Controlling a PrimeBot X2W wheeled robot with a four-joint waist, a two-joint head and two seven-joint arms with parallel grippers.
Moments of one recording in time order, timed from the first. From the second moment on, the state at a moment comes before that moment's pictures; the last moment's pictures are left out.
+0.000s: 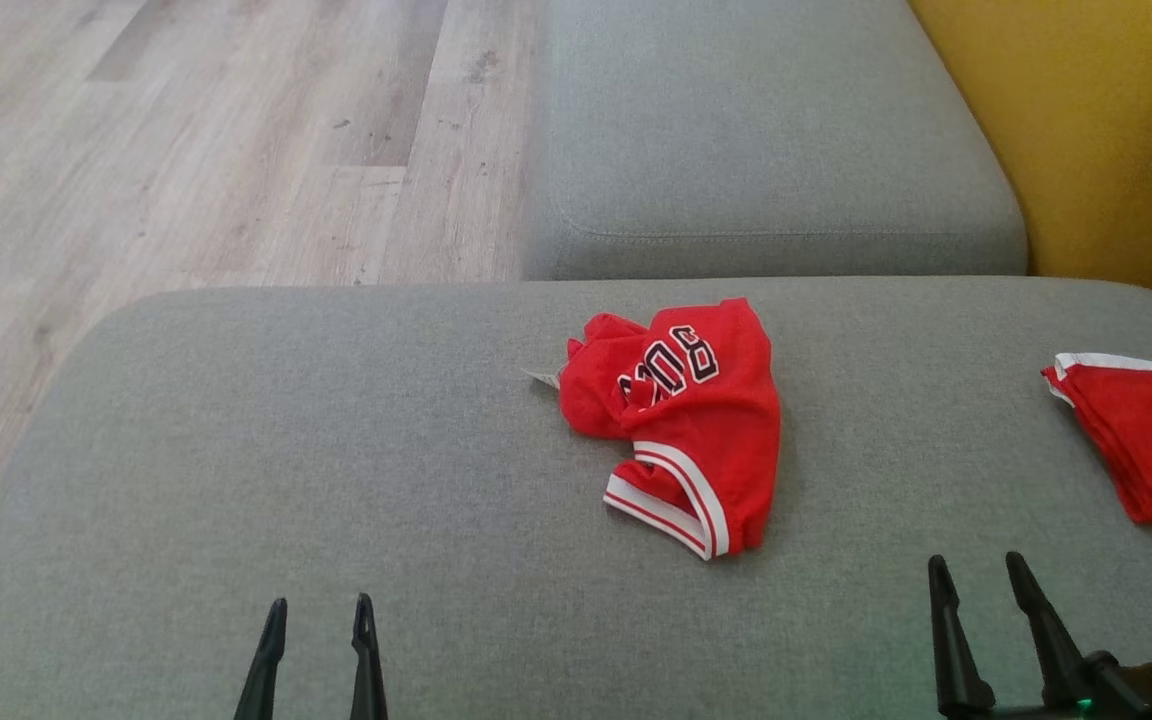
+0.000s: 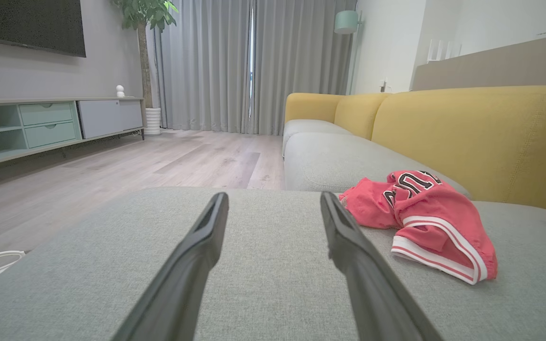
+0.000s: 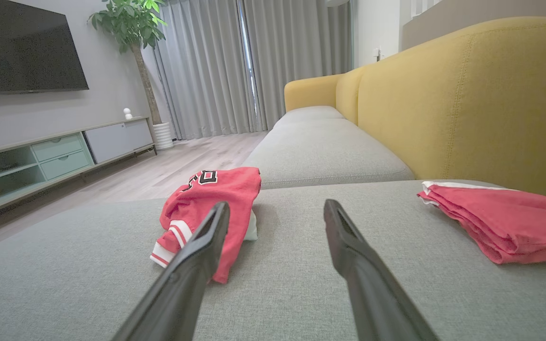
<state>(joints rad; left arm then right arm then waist) 0.29 0.05 -0.20 0.03 -0.13 0.10 -0.25 0.28 -0.05 0.02 0.10 0.17 0.13 -0.25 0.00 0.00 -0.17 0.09</state>
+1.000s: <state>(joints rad) 0.29 0.05 -0.21 0.06 -0.13 0.08 -0.25 0.28 -0.06 0.06 0.10 0.17 0.13 -0.25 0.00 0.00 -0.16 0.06</state>
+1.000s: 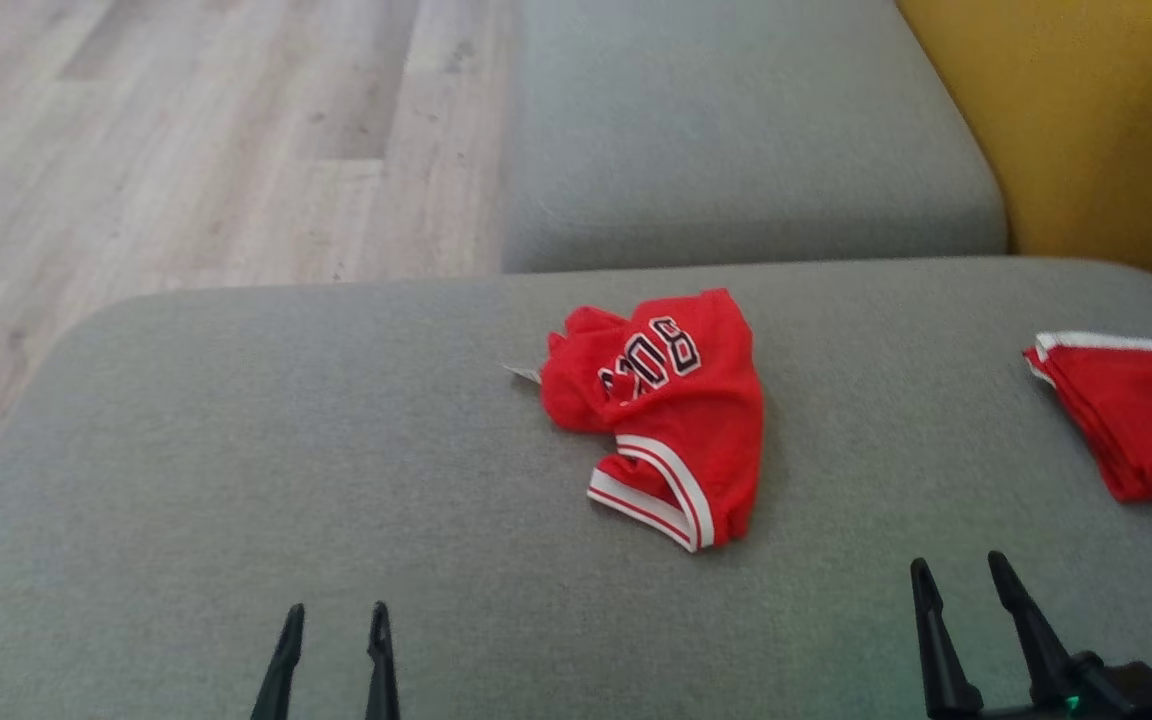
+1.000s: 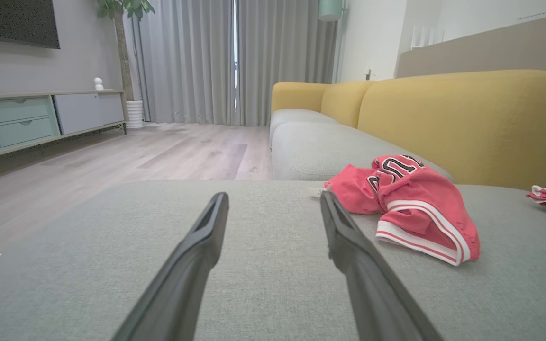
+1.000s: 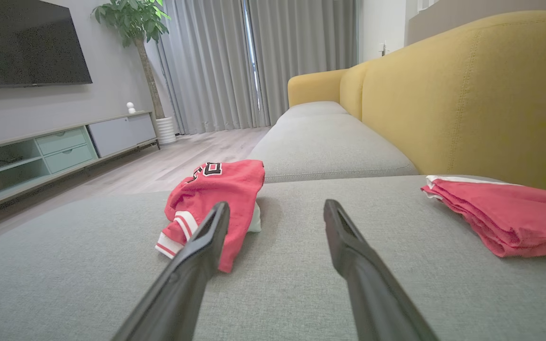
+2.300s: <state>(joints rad) -0.53 0.04 -0.78 0.78 -0.16 -0.10 -0.26 -0.02 -0.13 0.16 0.02 0.18 0.13 -0.25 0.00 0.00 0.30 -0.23</state>
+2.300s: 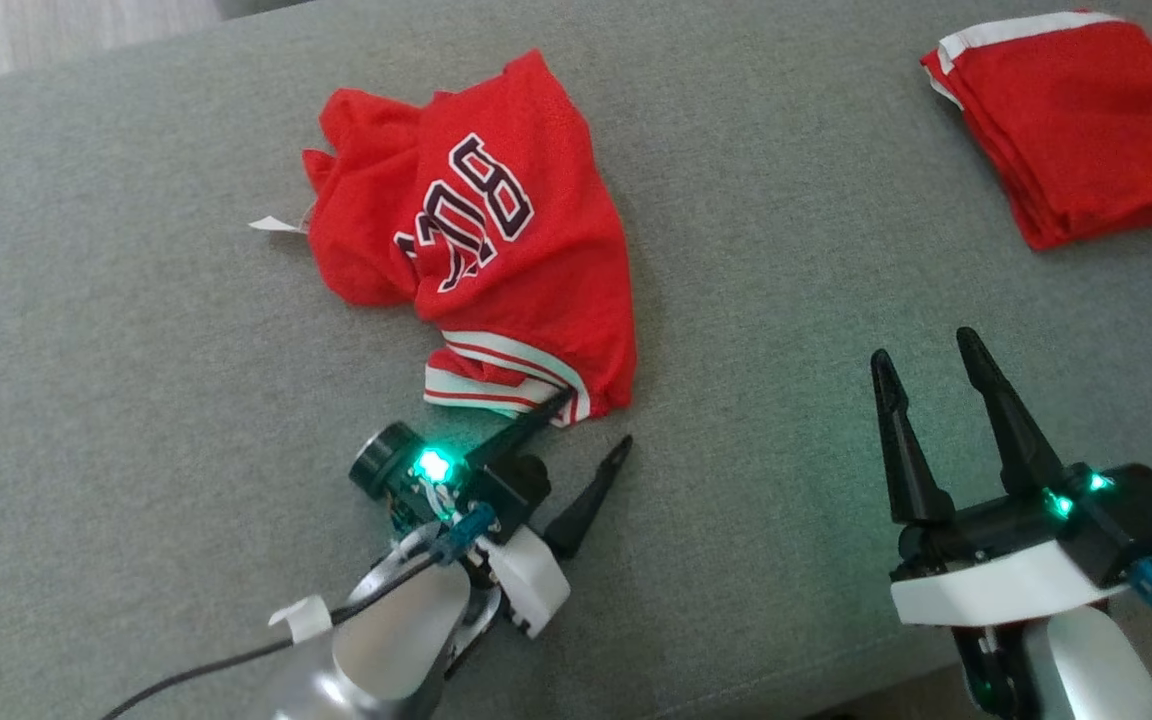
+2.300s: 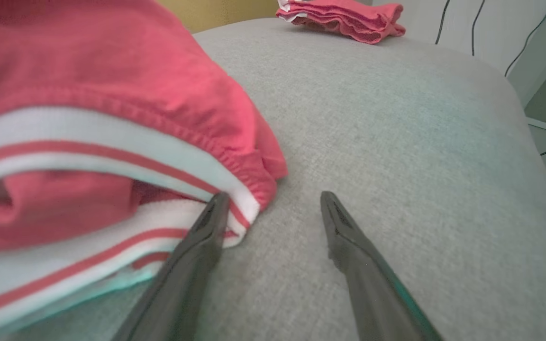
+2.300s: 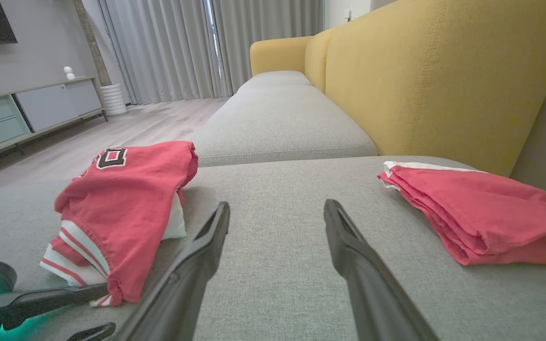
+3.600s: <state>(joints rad) -1.24 0.08 -0.61 0.51 -0.28 -0.08 -0.26 0.07 -0.10 0.16 0.05 0.18 0.13 -0.25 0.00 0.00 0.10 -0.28</state>
